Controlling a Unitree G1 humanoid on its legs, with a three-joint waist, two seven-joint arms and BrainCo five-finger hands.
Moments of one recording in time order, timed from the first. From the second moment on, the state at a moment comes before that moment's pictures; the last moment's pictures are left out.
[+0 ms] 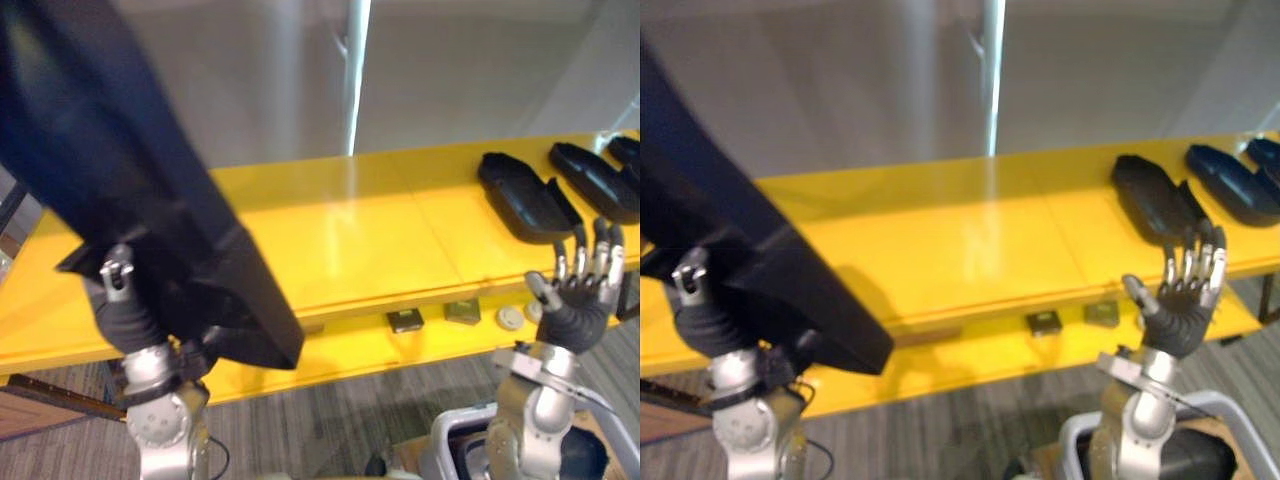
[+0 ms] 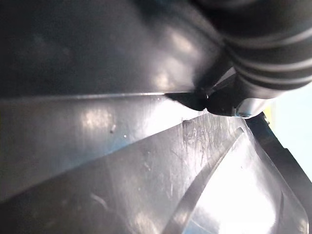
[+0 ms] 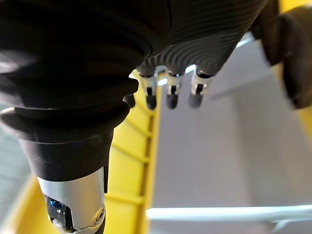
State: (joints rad) left arm 0.12 0.04 0.06 -0.49 -0.06 -0.49 0.17; right arm 0.15 -0.03 -0.23 -0.22 0.31 -0.50 -0.11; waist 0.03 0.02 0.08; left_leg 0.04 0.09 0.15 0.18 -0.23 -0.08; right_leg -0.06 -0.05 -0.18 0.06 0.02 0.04
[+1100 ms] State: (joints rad) left arm -0.39 0.15 -0.25 -0.13 -0.07 0.07 0.33; right arm 0.35 0.04 -0.23 -0.02 0.17 -0.48 -0.25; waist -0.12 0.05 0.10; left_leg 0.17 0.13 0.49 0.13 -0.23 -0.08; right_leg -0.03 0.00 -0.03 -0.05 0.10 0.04
